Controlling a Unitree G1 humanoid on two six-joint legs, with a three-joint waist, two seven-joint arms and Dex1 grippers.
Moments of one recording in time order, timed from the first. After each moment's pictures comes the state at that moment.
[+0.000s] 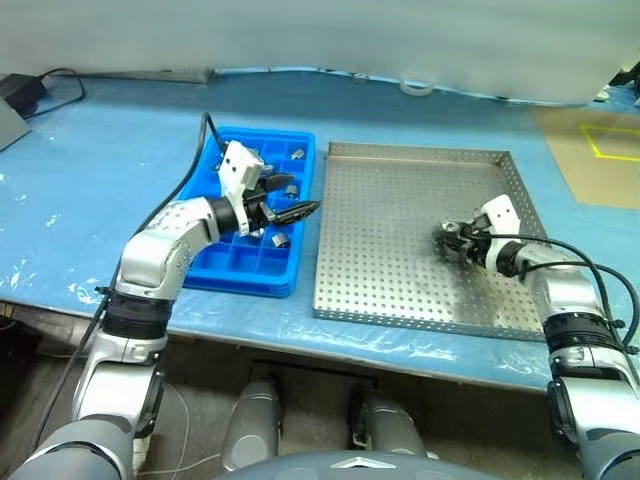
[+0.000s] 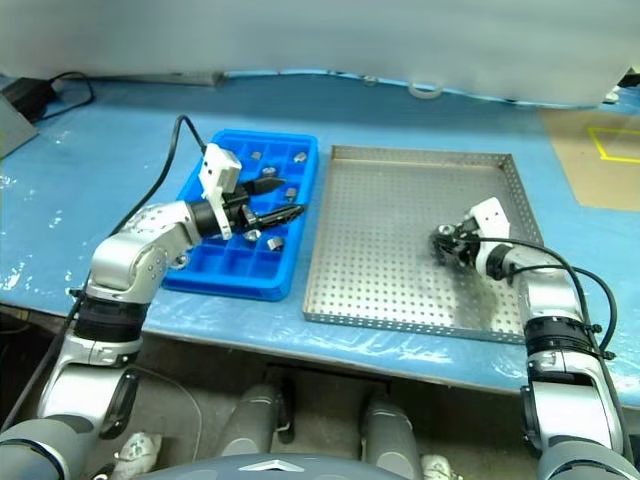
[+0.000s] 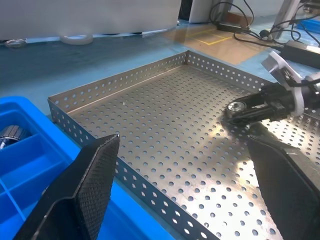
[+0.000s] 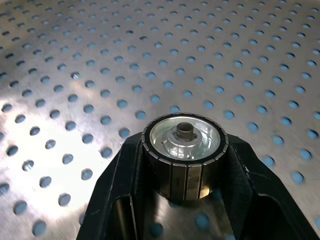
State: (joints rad) left arm -0.60 0.44 -0.03 -0.03 -0.46 0.59 -0.81; right arm -0.54 -0.61 -0.11 0.51 0.21 0.29 0.85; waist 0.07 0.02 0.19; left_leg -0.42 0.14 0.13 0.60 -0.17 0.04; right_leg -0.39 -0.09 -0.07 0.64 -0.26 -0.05
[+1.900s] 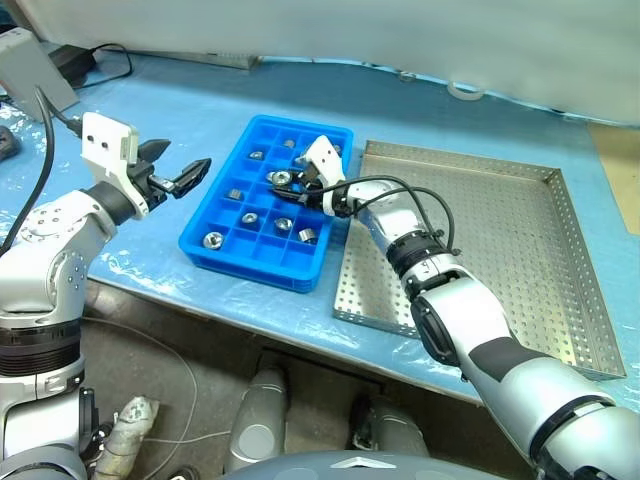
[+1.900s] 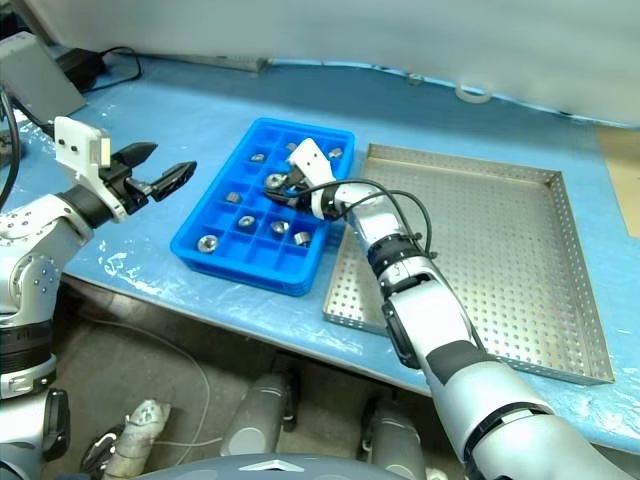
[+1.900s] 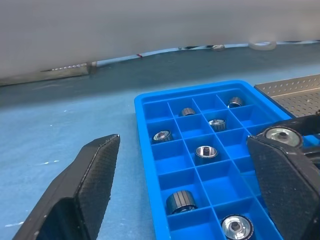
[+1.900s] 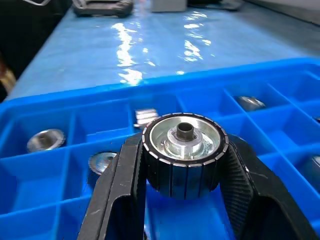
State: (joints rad) left arm -0.46 0.67 0.29 -0.18 -0.50 0.63 -0.55; right arm -1.14 -0.05 0.12 1.11 0.08 -0.07 0.74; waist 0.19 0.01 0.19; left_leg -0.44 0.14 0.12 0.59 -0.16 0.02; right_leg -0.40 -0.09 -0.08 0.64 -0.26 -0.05
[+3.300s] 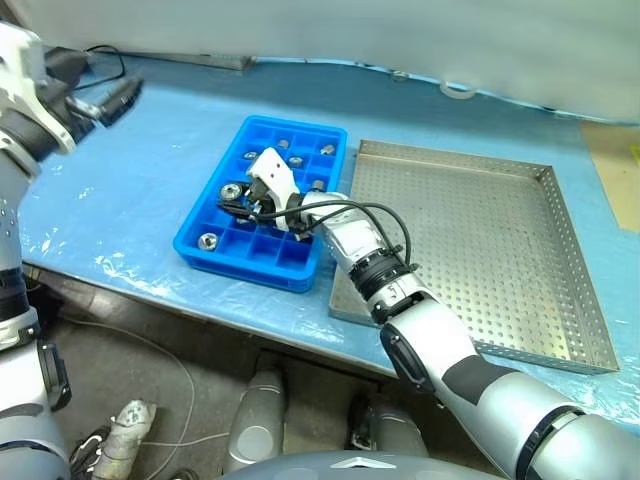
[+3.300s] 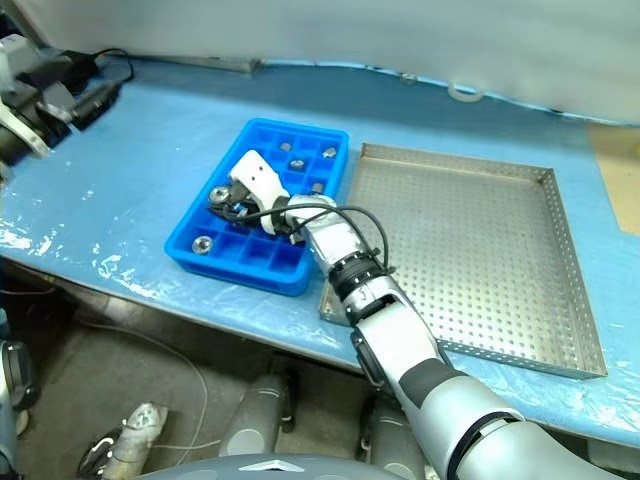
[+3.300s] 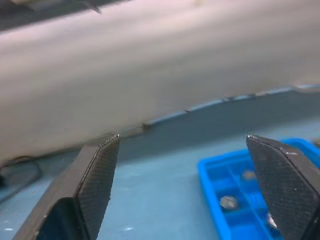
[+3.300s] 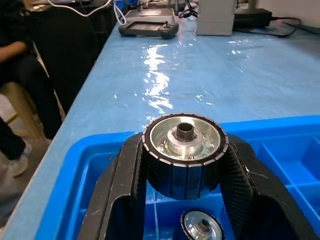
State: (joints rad) left arm -0.62 0.82 0.38 -0.02 -0.53 0.58 -0.64; right arm -1.03 0.14 0.20 0.82 0.04 0.06 0.71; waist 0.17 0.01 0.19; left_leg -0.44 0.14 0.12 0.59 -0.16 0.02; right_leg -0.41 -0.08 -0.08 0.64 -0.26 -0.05
